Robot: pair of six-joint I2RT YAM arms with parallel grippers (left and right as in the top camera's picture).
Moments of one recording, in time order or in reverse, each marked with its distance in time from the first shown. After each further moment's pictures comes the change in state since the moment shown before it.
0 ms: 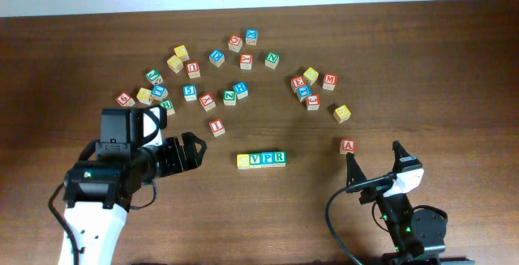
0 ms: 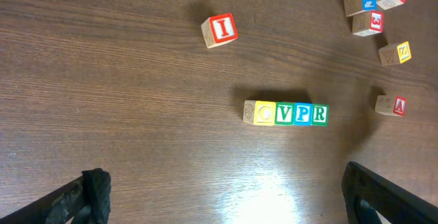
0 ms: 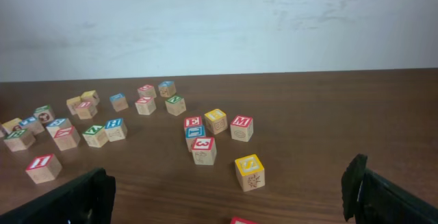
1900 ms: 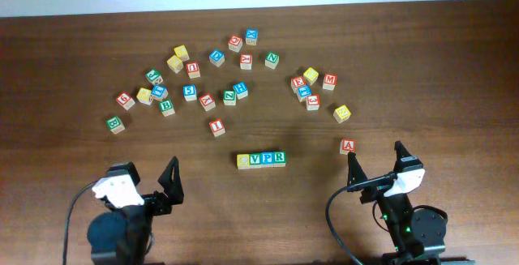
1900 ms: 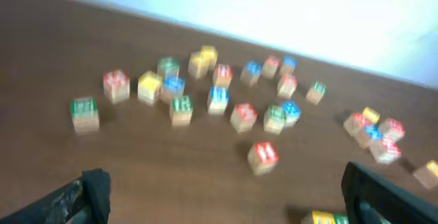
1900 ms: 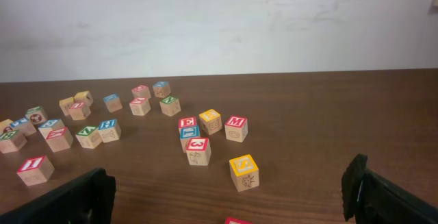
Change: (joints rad) left arm 0.121 -0.914 -0.678 0.546 -0.170 0.069; right arm 0.000 -0.002 0.000 -0.002 0.019 -0.006
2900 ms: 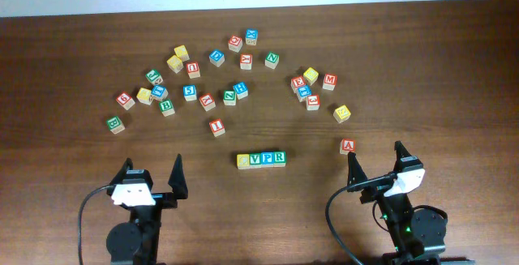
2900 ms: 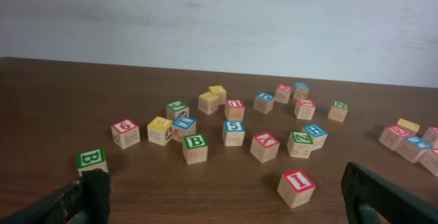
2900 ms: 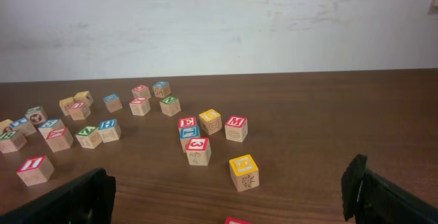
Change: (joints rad) left arm -0.048 -0.171 -0.322 0.362 -0.077 0.147; right arm 0.000 0.000 0.000 0.000 0.000 0.000
